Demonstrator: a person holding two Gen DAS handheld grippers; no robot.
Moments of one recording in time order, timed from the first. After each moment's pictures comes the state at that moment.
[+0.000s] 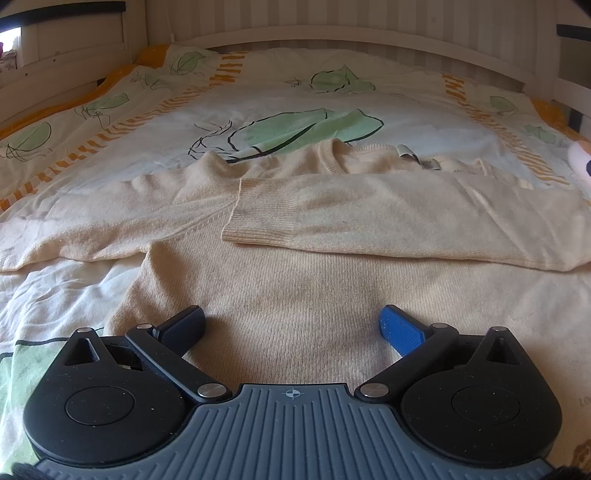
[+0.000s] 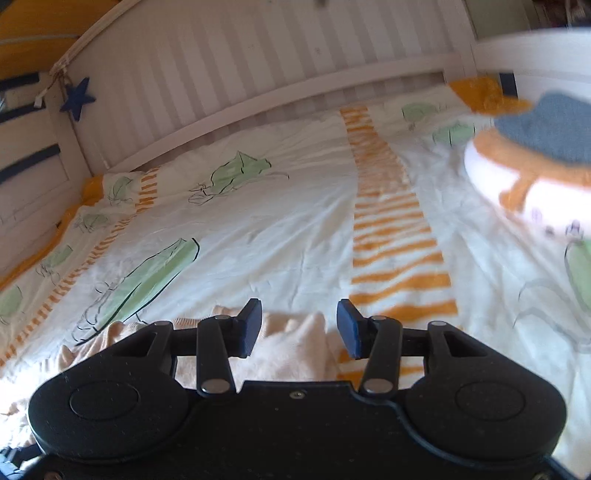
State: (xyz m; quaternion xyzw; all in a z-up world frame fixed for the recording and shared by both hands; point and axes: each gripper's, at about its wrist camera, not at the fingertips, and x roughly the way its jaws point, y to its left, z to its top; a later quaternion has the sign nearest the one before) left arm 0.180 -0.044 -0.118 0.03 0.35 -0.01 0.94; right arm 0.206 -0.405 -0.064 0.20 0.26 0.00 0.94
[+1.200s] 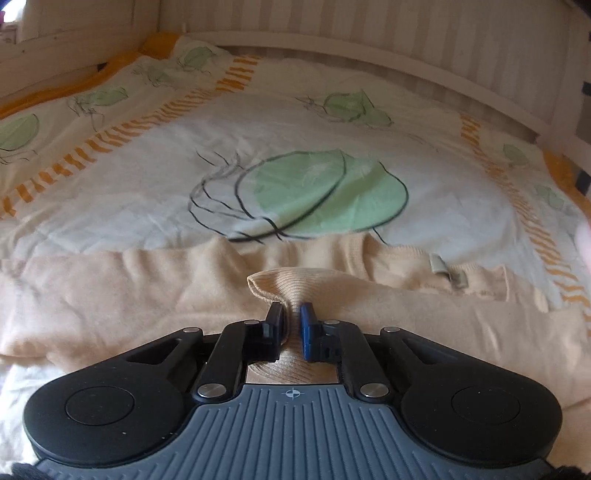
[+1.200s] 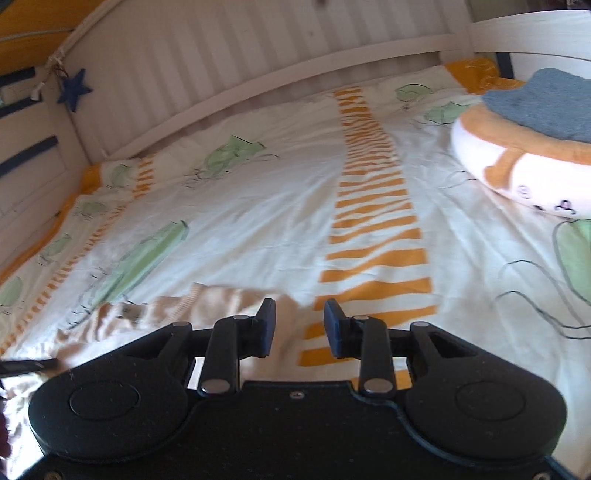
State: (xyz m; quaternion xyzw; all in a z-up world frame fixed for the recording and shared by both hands) left arm 0.256 -0.003 -0.062 -0.04 0.35 -0.01 0.94; right arm 0.201 -0.426 -0.076 0.18 0.29 -0.01 0.94
